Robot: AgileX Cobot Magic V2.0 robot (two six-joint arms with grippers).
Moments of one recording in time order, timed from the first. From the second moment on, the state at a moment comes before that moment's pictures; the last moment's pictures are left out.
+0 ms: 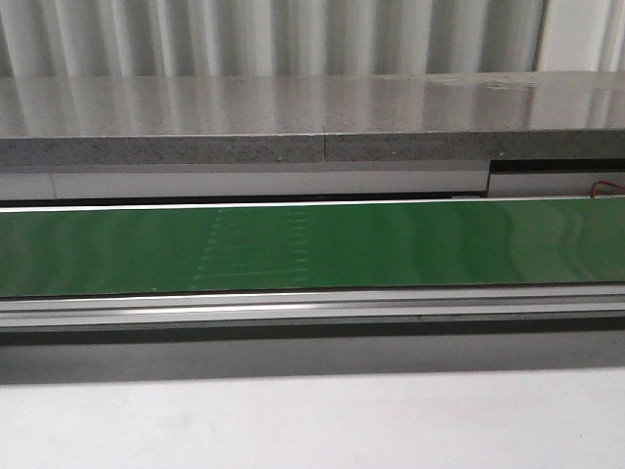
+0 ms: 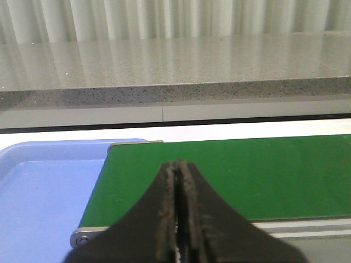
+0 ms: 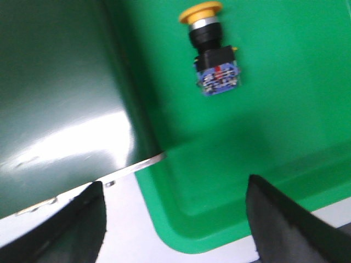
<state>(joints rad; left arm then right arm) -0.02 0.00 0.00 0.04 0.16 -0.01 -0.38 1.37 -1.03 0.03 0.89 0.06</state>
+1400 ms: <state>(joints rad) -0.02 0.00 0.00 0.04 0.16 -0.01 -0.47 1.97 -1.32 0.03 0.86 -0.13</state>
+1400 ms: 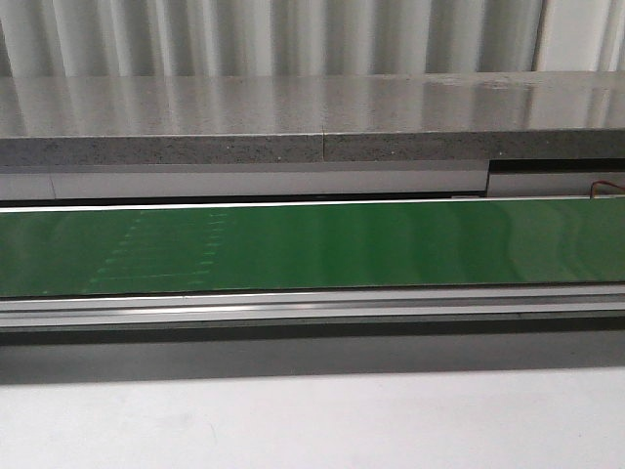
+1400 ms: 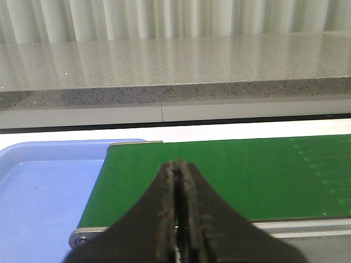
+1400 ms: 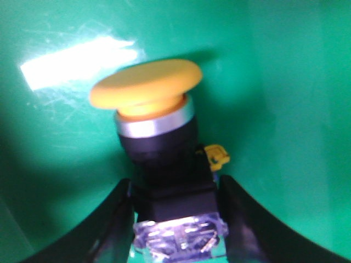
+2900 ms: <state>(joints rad) -0.02 0.00 0.00 0.04 0.16 -0.01 -0.13 1.74 -1.27 0.08 0.99 -0.02</state>
